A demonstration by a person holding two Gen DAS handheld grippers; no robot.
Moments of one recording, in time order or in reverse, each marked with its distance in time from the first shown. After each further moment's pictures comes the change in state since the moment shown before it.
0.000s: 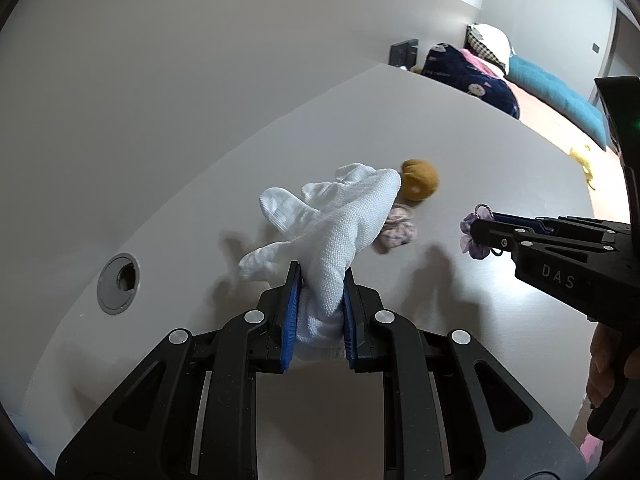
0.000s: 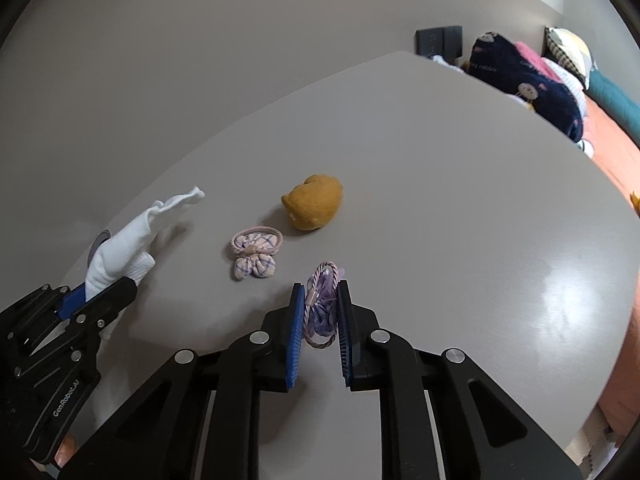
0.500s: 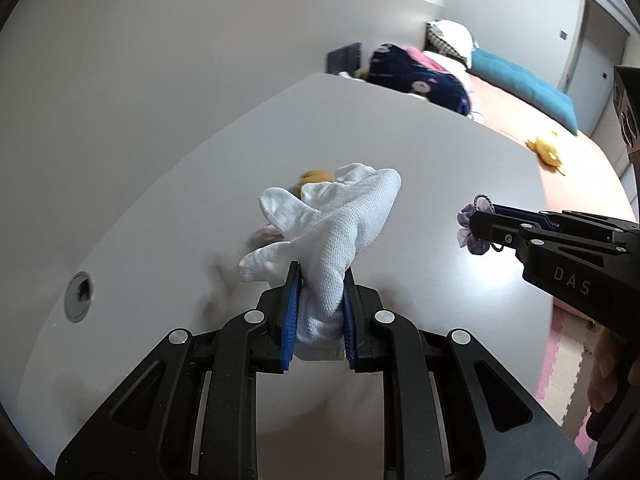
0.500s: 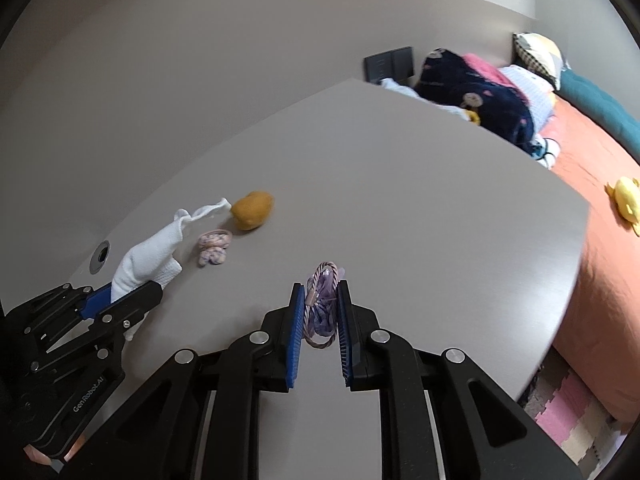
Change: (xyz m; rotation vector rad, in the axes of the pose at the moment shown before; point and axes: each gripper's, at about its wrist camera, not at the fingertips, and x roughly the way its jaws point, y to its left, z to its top) left arm -0.016 -0.078 0.008 0.079 -0.019 -0.087; right arm -0.067 -0.061 -0.021 0.049 -0.090 -0.040
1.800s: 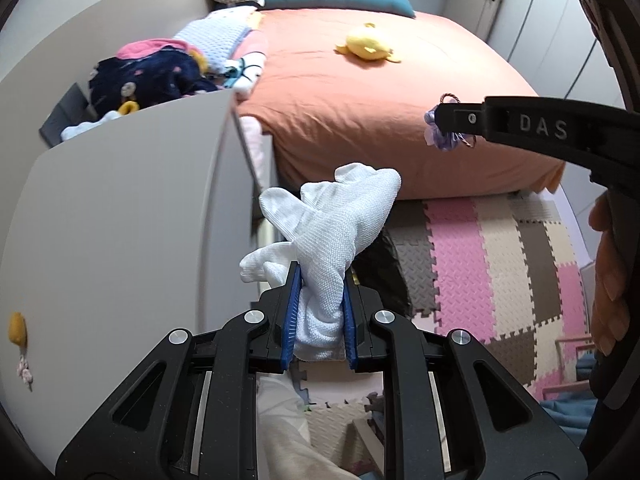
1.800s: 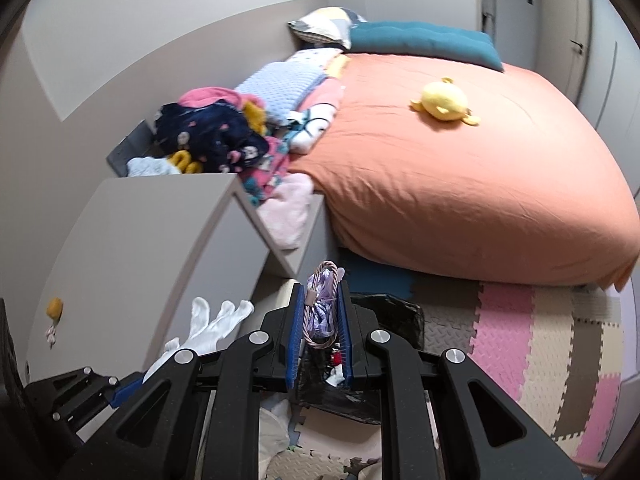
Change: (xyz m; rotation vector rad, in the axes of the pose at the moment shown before) left arm 0.050 -0.339 0.005 0.509 0.165 -0.361; right arm -0.133 -0.314 -0.092 0.502 -0.108 -0.367
